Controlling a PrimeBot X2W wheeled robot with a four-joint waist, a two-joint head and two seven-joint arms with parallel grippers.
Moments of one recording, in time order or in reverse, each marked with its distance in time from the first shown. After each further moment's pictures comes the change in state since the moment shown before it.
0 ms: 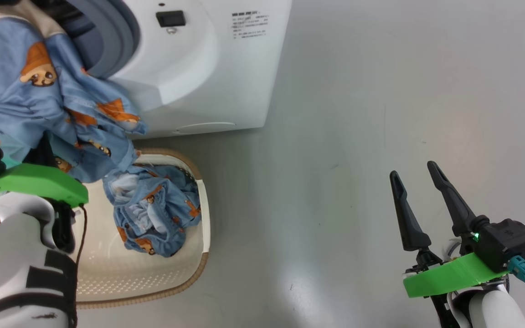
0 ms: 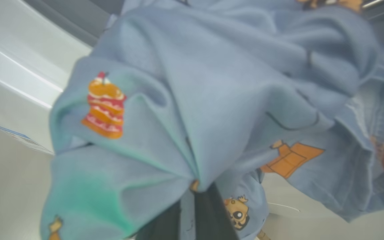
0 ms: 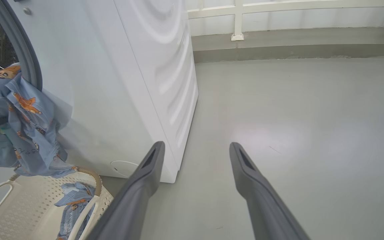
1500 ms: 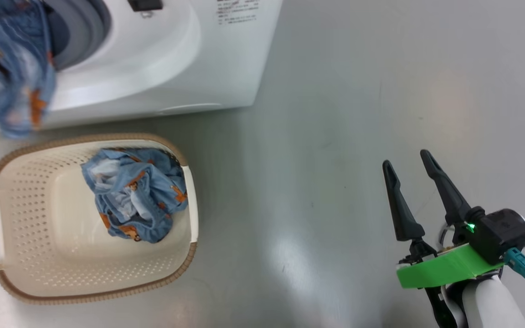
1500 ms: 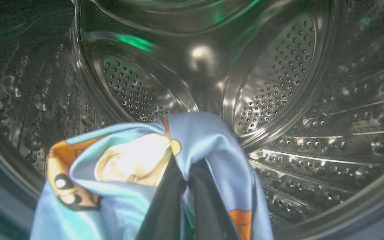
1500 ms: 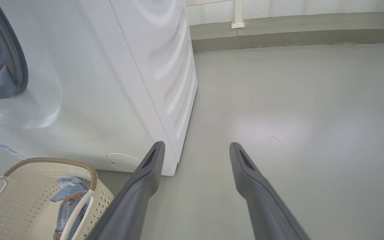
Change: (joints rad) left arm -0.243 0.286 -0.180 -0.380 -0.120 -0.007 0.046; right arm -0.042 0.000 0.027 0.016 0.012 0.000 -0.025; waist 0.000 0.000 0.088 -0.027
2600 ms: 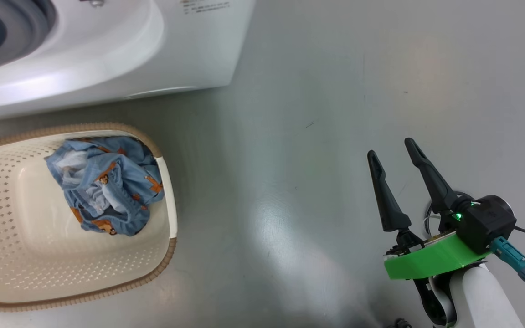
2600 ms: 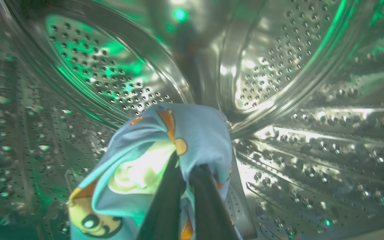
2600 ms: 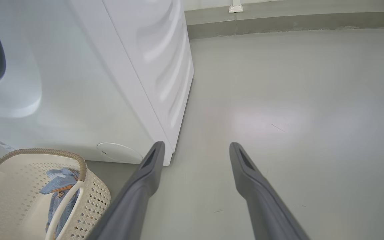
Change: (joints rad) left arm -0.425 0.084 -0.267 0.483 -0.034 0.000 -0.009; right arm -0.058 0.000 0.044 0.039 0.009 0.000 -0.021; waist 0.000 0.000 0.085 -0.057
